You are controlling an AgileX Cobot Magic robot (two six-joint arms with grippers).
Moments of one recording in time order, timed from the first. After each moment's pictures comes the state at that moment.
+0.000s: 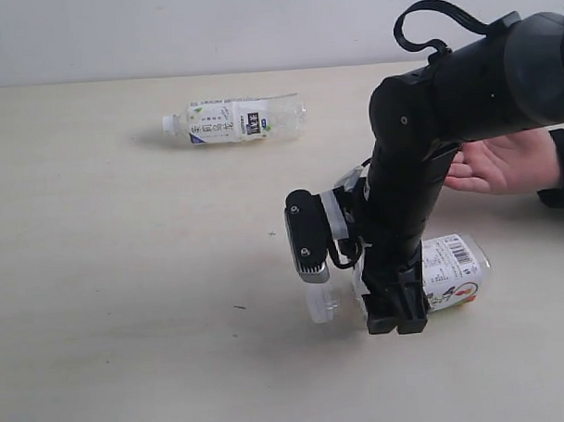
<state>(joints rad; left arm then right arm) -0.03 0.01 0.00 0.28 0.37 -0.39 0.75 1.88 -1.02 0.12 0.78 -1.11</state>
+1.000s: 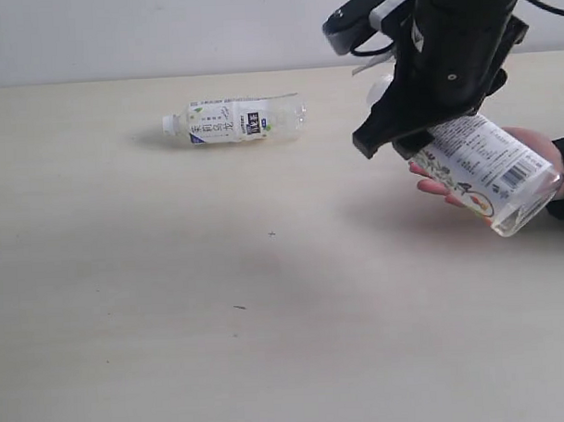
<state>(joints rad) -0.03 0.01 0.00 0.28 0.37 -0.39 0.73 1.67 -1.27 -0.39 1.05 0.23</state>
